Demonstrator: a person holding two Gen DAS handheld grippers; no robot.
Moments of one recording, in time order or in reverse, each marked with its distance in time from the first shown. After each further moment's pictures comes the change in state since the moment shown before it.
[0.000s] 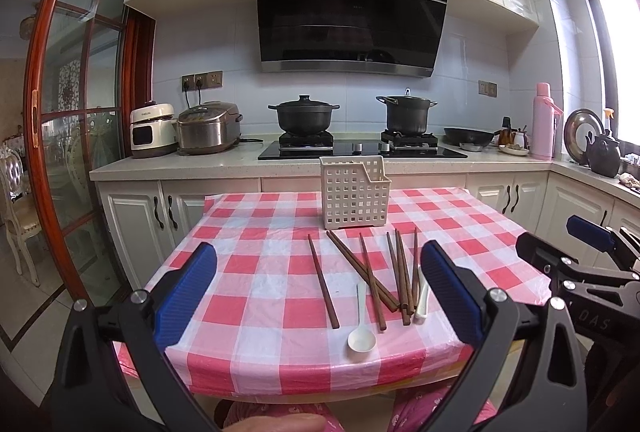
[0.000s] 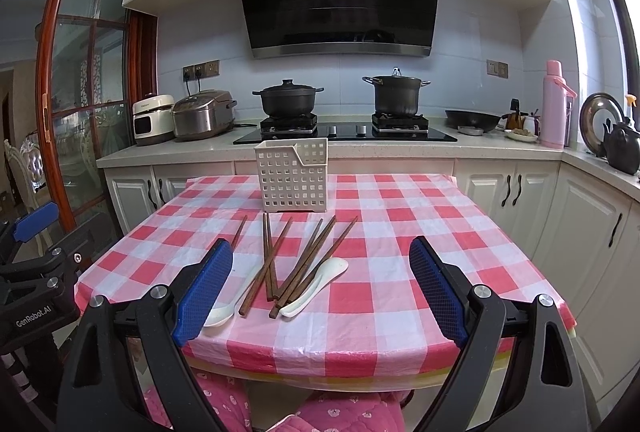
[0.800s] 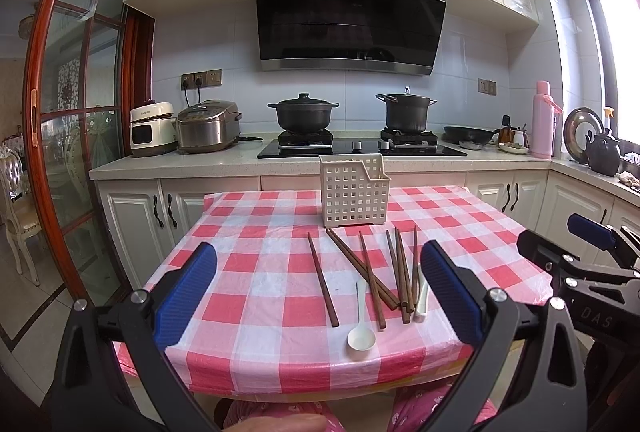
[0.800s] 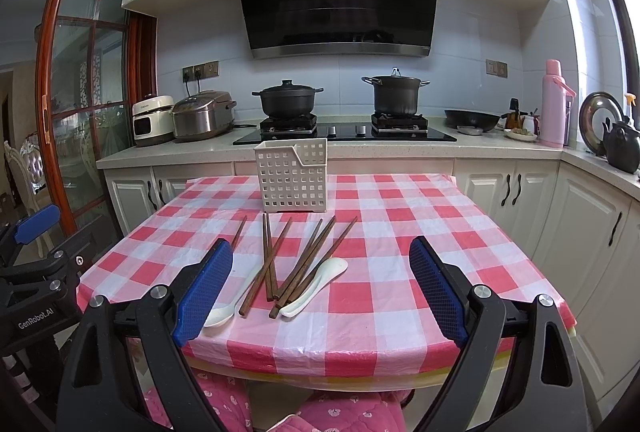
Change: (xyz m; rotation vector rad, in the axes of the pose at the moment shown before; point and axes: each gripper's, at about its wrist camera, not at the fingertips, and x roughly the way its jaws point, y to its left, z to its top) left arm 0.000 0.001 -0.002 0.001 0.005 -0.003; right arm -0.002 -0.002 0.001 0.006 0.001 0.001
